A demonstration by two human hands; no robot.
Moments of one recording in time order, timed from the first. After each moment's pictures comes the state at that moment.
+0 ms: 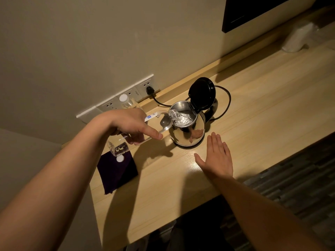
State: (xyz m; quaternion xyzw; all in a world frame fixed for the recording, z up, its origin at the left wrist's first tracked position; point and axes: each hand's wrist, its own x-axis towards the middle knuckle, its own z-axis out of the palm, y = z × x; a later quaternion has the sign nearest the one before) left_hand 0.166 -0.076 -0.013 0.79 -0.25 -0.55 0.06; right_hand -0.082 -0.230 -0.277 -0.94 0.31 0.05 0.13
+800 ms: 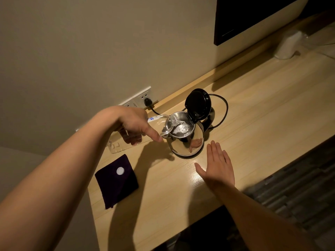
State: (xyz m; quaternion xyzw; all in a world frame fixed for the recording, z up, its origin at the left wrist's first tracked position) left_hand 0.175 -0.119 0.016 0.81 -0.21 -0.55 -0.03; right_hand -0.082 -0.229 -0.280 -0.94 0.31 0.04 0.15
